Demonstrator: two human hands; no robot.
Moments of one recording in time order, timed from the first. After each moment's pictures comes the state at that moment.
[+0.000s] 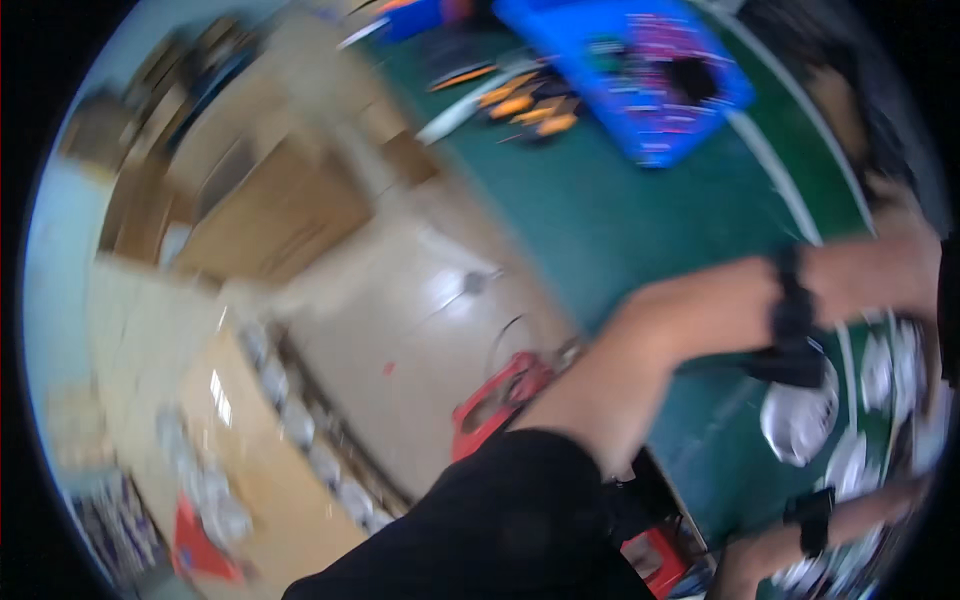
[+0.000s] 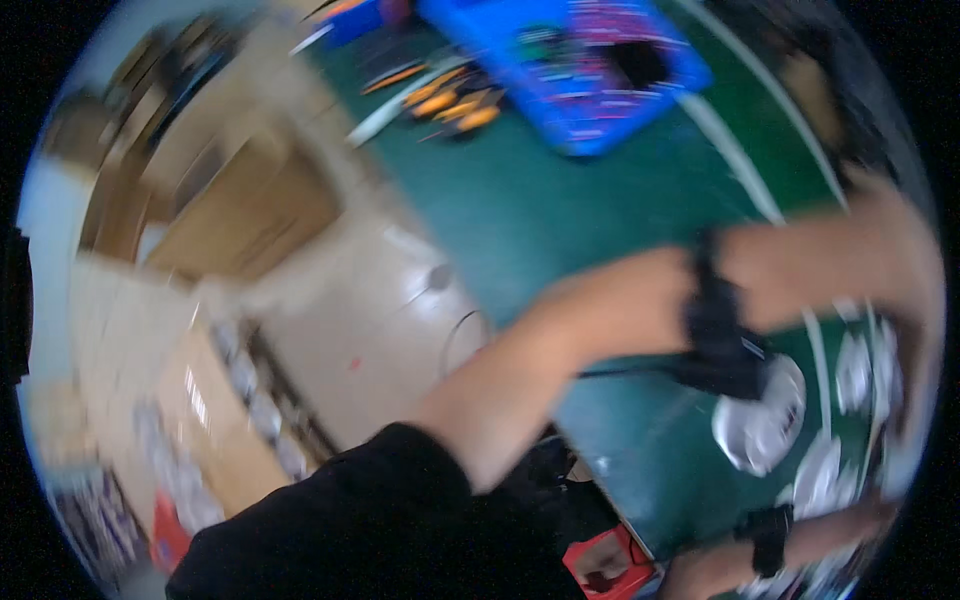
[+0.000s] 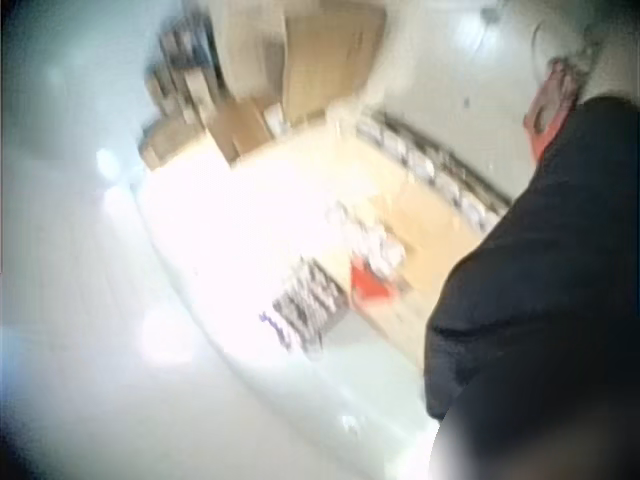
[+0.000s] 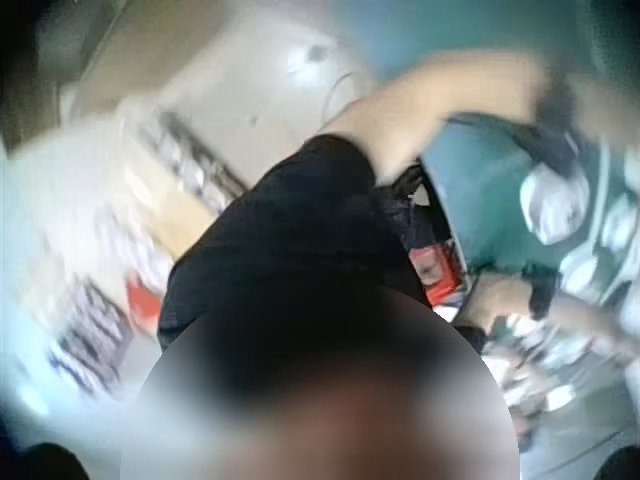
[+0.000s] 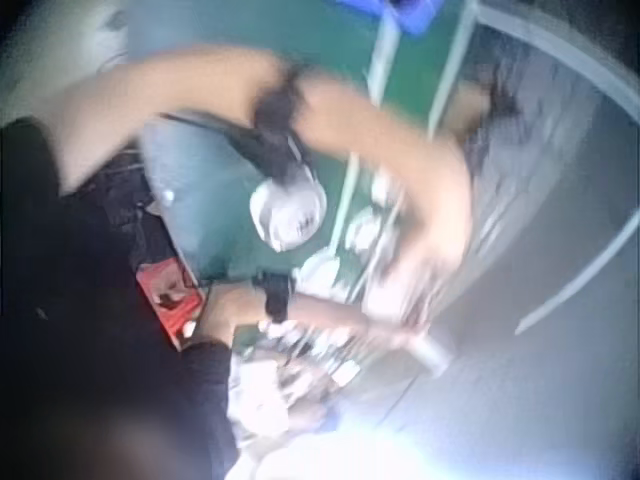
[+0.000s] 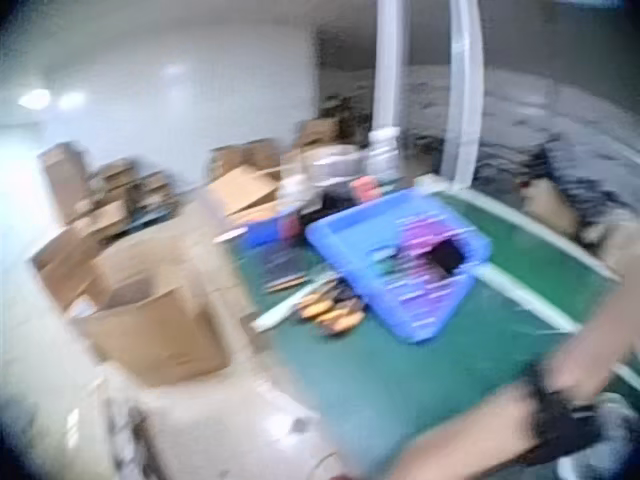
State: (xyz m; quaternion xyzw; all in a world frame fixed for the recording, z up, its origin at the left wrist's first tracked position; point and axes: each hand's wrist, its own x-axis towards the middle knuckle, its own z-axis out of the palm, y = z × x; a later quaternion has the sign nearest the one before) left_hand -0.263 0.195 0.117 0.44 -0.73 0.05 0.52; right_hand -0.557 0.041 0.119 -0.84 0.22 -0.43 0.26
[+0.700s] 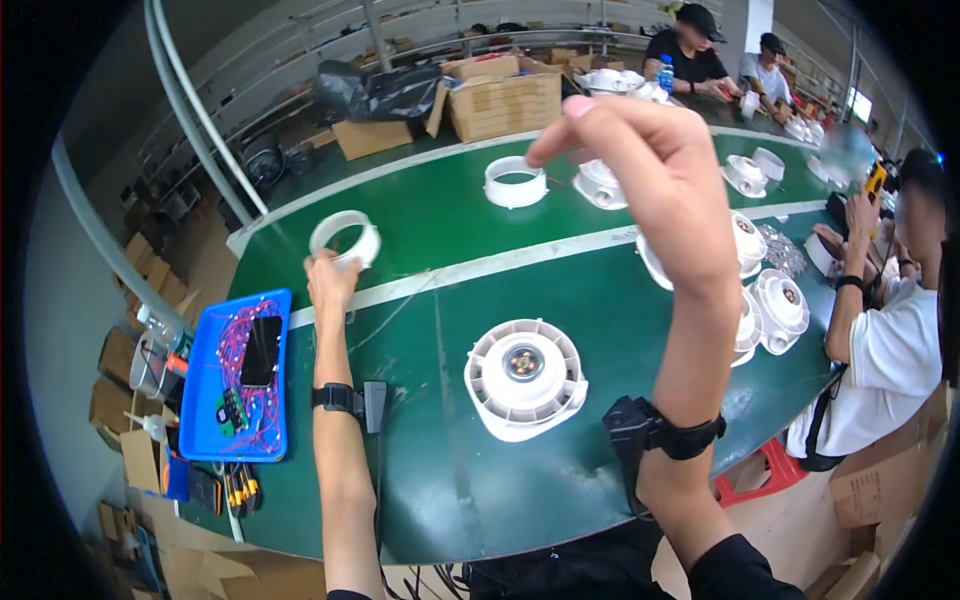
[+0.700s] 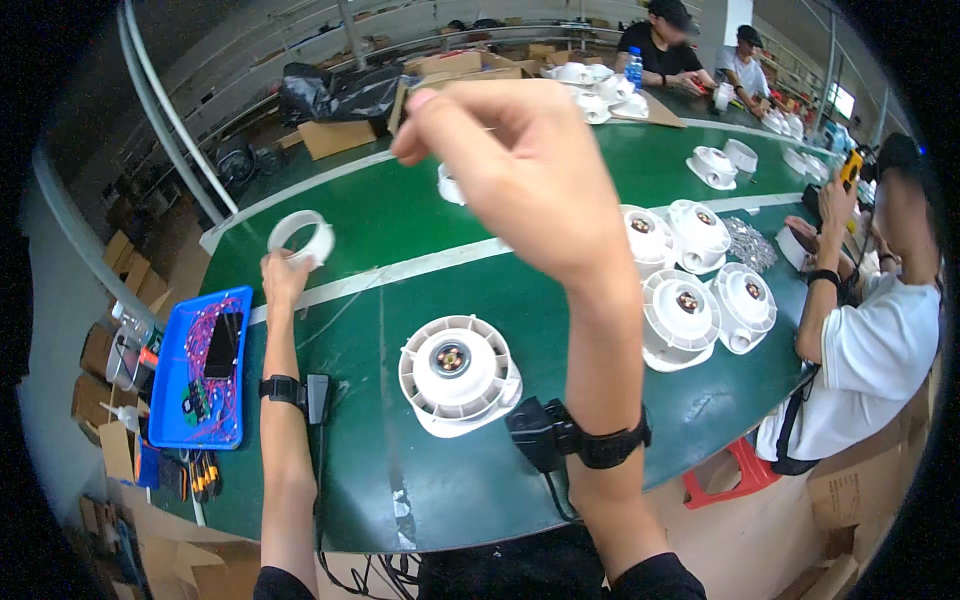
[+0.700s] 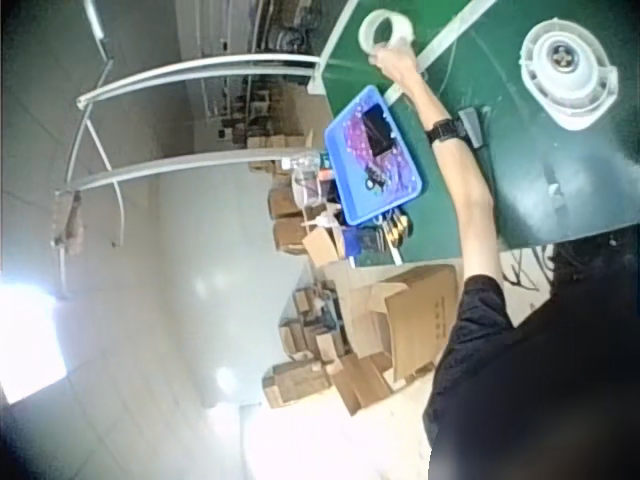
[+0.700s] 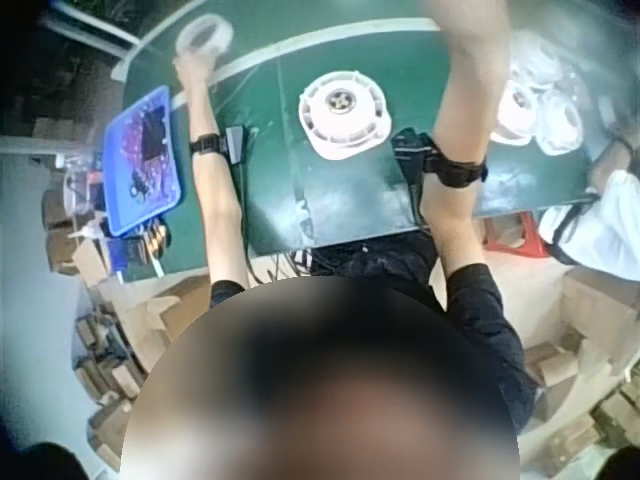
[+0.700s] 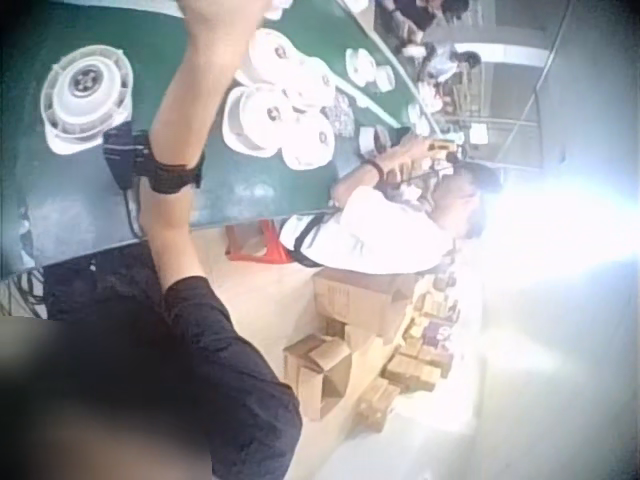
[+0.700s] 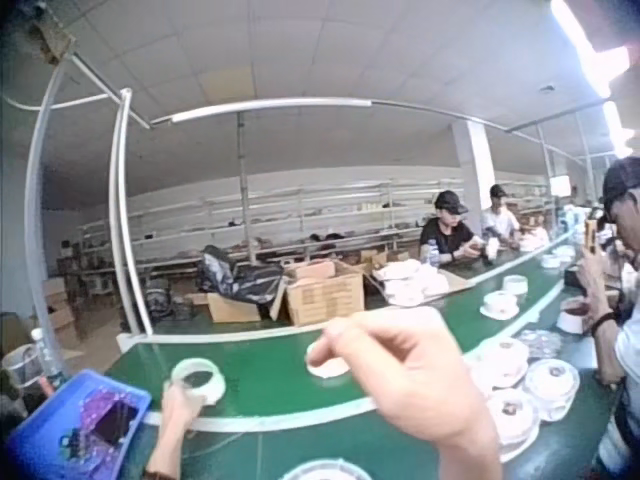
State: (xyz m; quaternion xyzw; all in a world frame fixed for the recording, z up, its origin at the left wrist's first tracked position) left_hand -0.161 0.048 -0.038 0.80 -0.48 0.10 0.34; right_hand -0.566 0.113 0.160 -0.74 0.18 -0.59 0.26
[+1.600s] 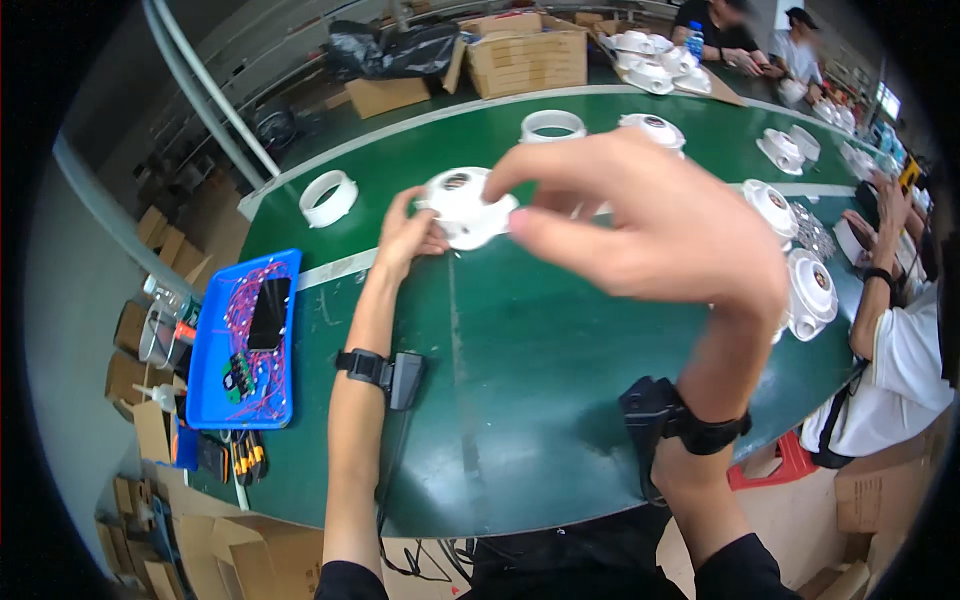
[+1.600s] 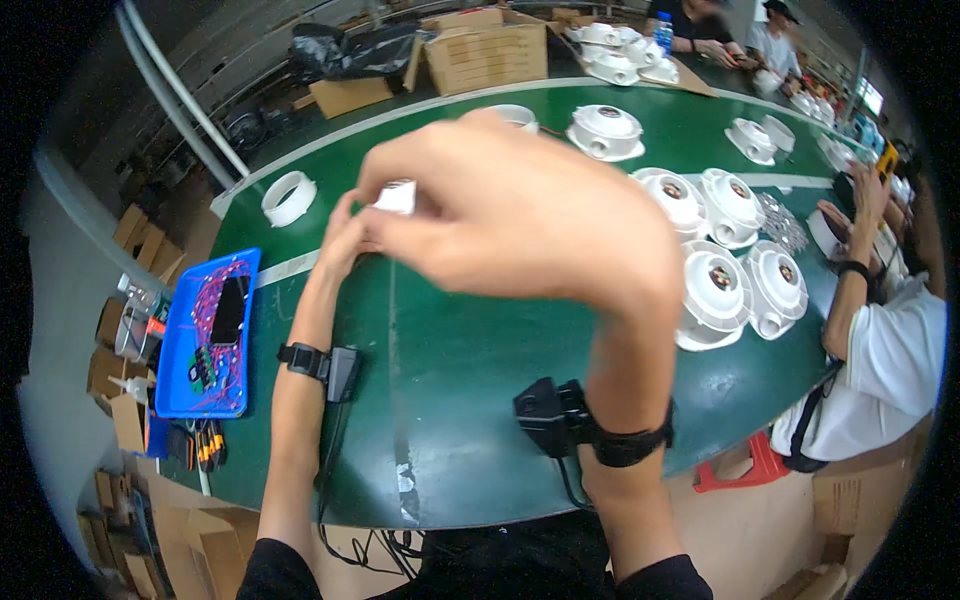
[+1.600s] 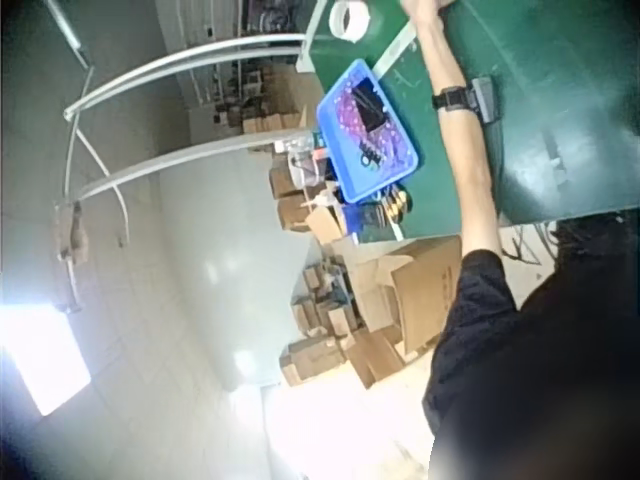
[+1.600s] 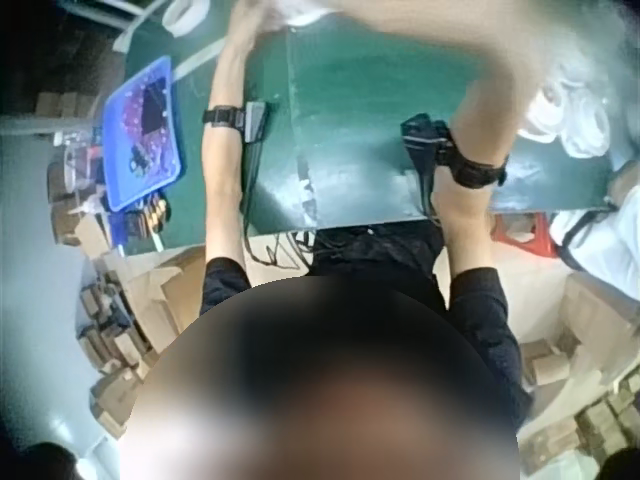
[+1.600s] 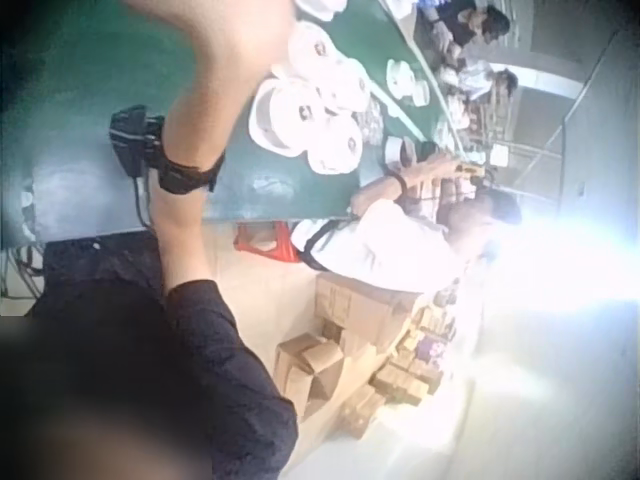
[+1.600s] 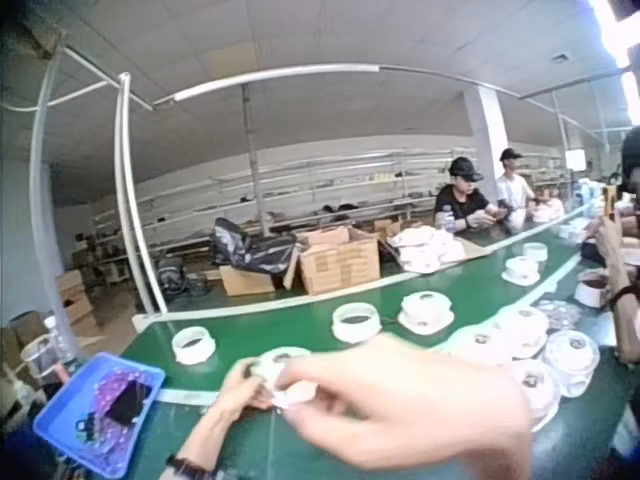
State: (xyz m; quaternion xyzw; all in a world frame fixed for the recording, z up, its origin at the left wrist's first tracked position) left_hand -0.239 0.034 -0.051 0.55 -0.48 -0.42 0.54; right_hand -0.564 0.124 0.151 -0.92 0.19 -0.27 0.22
